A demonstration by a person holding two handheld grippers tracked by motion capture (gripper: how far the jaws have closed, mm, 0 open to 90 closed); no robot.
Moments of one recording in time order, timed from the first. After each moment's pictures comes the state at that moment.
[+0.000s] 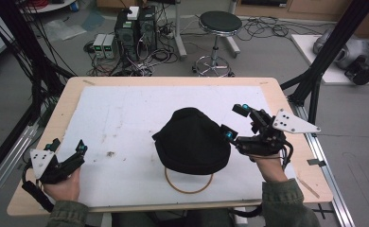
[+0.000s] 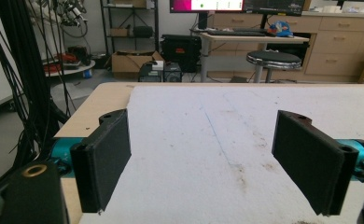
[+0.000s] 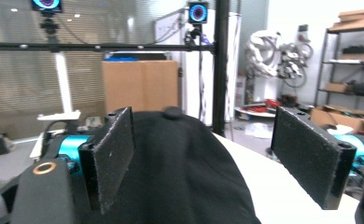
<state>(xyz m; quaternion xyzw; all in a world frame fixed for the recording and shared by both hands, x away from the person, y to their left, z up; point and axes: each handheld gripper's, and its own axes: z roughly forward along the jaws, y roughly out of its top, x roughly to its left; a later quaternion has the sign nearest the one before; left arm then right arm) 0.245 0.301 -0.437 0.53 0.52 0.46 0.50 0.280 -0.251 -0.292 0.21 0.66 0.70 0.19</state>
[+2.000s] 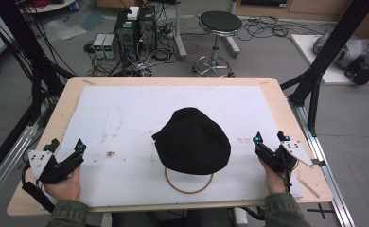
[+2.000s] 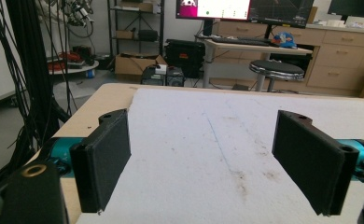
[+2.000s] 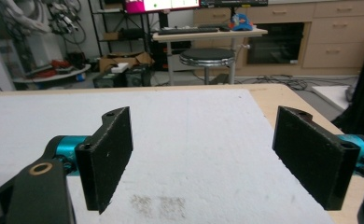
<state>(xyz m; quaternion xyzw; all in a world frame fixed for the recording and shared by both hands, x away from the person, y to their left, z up) 0.245 0.301 -0.439 0.50 0.53 0.46 0.51 0.288 -0.323 -0.429 0.53 0.54 0.50 0.43</state>
